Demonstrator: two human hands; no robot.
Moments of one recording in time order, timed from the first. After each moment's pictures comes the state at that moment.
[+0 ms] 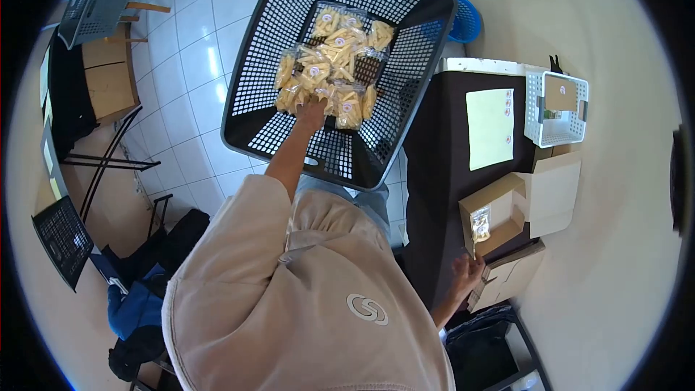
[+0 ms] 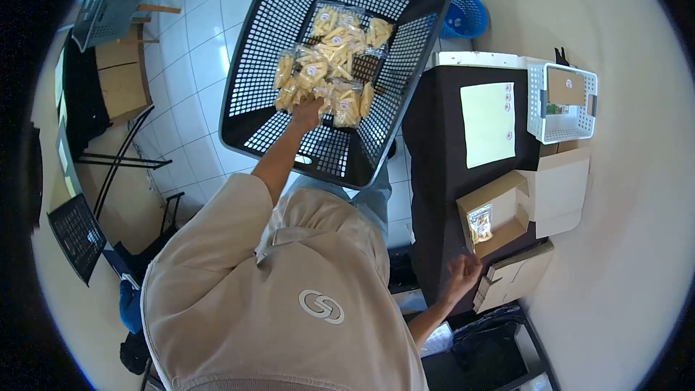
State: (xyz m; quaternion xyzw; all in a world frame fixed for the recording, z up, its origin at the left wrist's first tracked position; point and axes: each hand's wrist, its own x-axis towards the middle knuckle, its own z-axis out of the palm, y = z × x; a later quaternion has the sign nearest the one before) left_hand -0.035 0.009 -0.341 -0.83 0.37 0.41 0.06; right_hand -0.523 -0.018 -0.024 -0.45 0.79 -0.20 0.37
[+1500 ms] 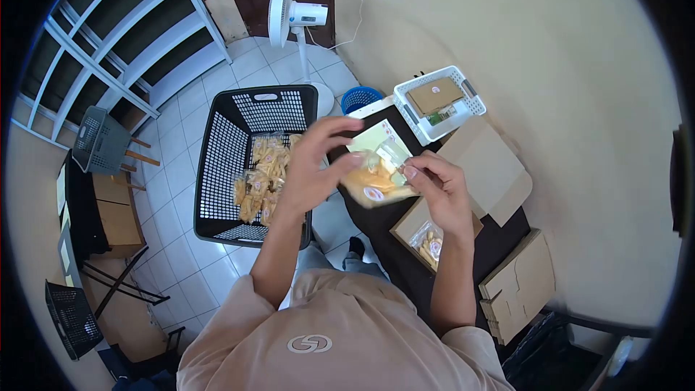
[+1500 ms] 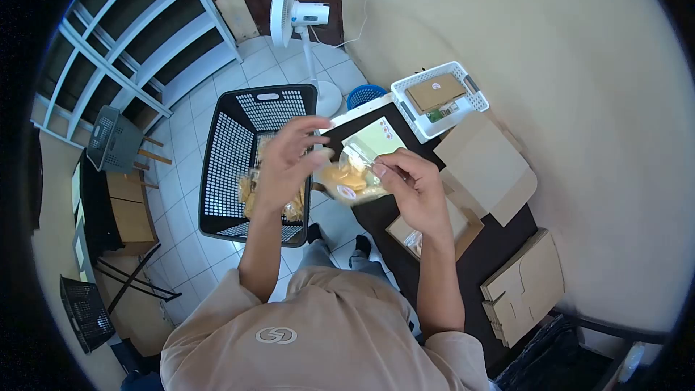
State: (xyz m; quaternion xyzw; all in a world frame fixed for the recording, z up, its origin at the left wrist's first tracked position) left_hand -0.253 -0.126 0.121 -0.44 0.50 0.37 -0.65; right_hand -0.464 -0.187 0.128 -0.64 0.32 -0.39 0.58
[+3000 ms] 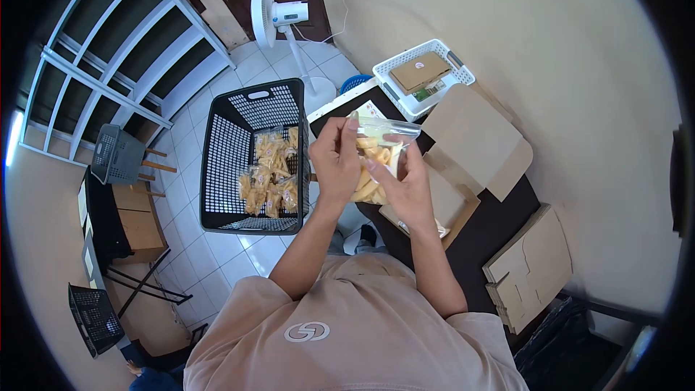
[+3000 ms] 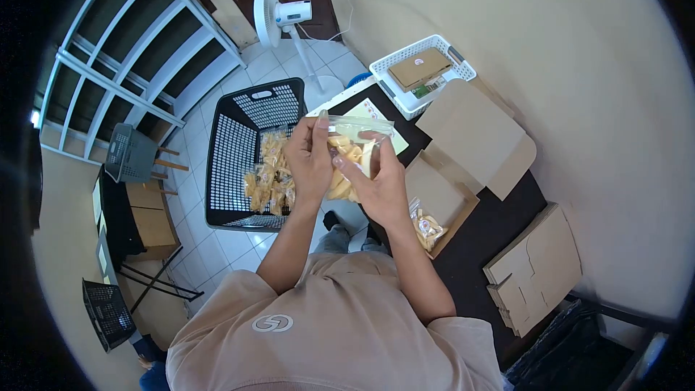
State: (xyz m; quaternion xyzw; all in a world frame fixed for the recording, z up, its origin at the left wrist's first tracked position) left_hand -0.380 -0.153 0.088 -0.59 0.41 0.17 -0.68; right_hand -0.501 -0.161 0.089 -0.57 0.32 -0.47 0.60
